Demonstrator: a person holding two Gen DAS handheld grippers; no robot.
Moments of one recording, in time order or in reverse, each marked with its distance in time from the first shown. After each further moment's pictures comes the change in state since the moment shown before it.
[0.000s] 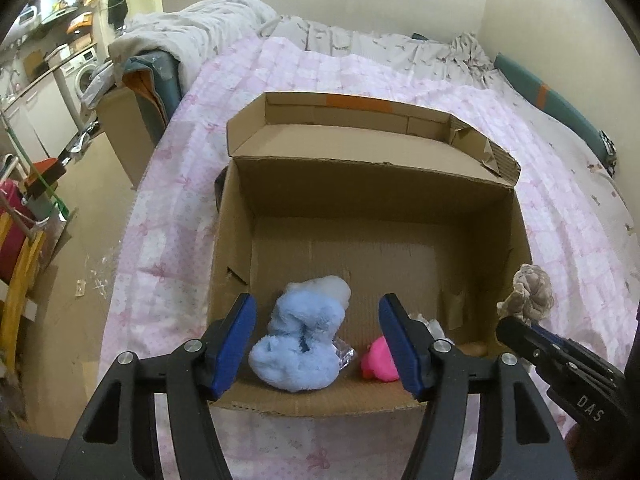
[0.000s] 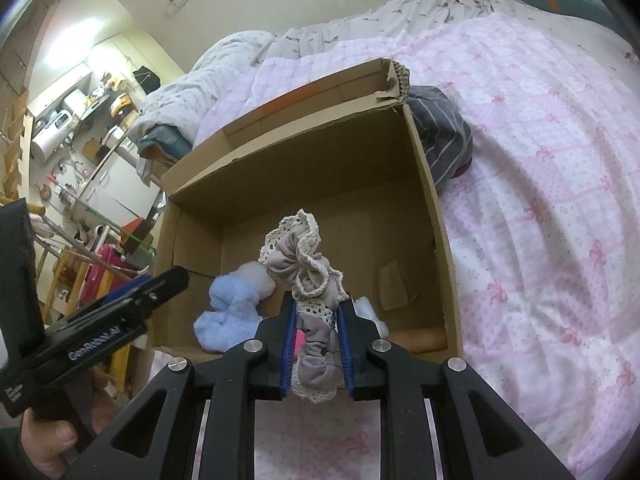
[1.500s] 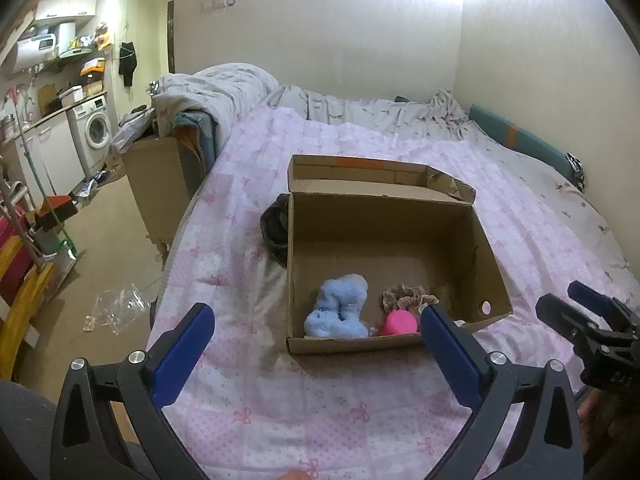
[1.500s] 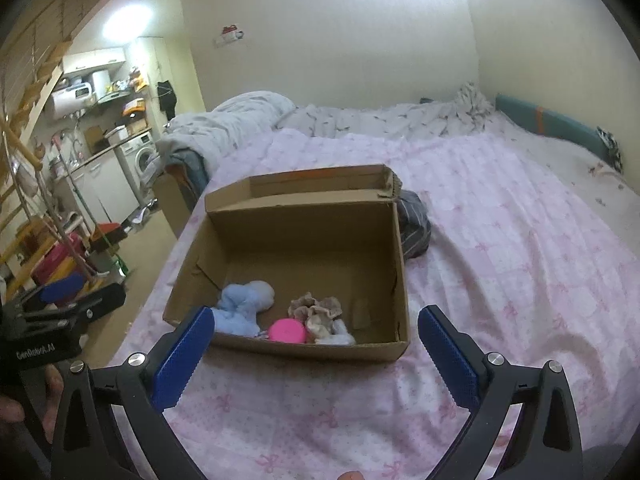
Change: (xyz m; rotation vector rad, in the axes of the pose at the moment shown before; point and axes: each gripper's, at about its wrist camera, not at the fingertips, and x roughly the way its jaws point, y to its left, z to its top) left arm -0.109 0.047 -0.079 0.027 -0.267 -0.029; right arm -0.098 0.061 -0.063 -0.249 -0.305 -0.181
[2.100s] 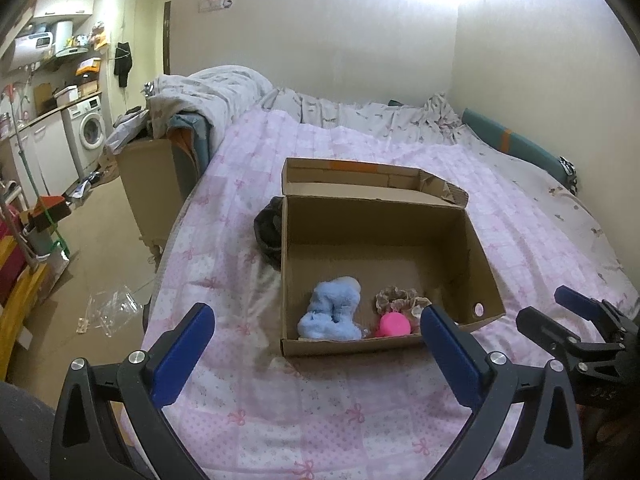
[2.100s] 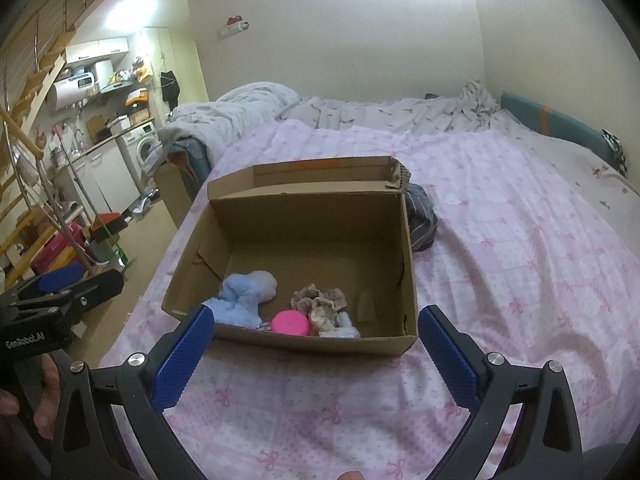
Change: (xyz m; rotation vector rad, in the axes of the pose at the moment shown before) left arm 0.002 0.001 -0.002 0.005 -0.016 -0.032; right arm 0.005 0.009 -0.005 -0.037 0.023 -0.003
